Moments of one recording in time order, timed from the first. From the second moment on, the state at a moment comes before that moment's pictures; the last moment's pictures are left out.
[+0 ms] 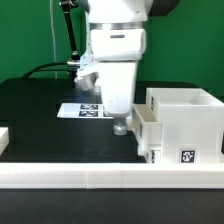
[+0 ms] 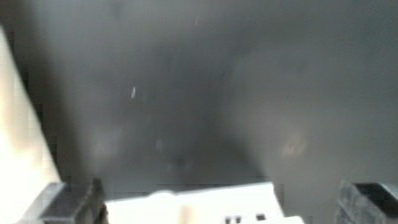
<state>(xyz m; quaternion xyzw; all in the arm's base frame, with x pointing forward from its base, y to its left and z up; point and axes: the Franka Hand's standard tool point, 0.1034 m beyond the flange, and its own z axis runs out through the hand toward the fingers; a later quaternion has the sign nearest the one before) 0.573 0.014 0.061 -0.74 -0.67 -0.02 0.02</state>
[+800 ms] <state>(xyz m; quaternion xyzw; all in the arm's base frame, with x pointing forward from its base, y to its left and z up) 0.571 0.031 0.058 -0.74 -0.67 -0.01 0.03</state>
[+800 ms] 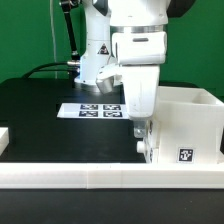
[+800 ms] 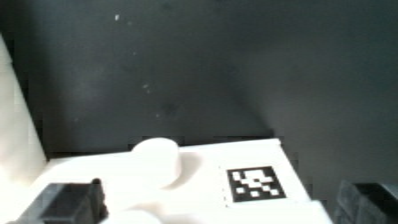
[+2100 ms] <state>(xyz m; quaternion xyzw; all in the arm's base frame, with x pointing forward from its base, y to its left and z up) 0.571 -0.035 0.098 -0.78 -0.63 -0.03 -0.02</state>
